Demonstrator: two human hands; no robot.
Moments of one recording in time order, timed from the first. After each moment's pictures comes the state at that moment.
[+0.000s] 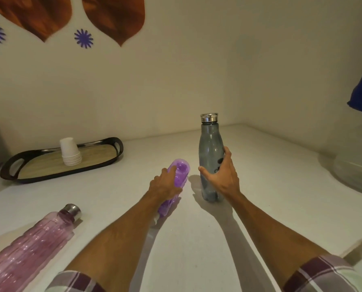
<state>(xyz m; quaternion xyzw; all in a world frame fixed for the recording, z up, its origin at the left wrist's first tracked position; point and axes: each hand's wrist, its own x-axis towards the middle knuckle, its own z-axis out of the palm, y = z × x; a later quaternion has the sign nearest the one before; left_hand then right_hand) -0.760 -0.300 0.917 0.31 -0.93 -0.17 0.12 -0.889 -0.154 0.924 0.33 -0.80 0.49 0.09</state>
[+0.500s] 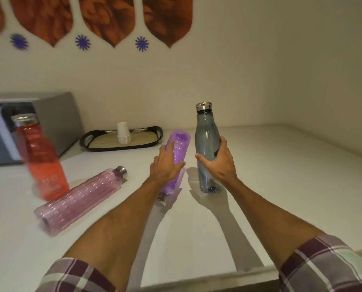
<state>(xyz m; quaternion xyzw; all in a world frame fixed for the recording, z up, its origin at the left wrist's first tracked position) -0.652 -0.254 0.953 0.41 -0.85 -0.17 0.29 -0.803 -0.148 0.951 0.45 -0.74 0.51 0.02</state>
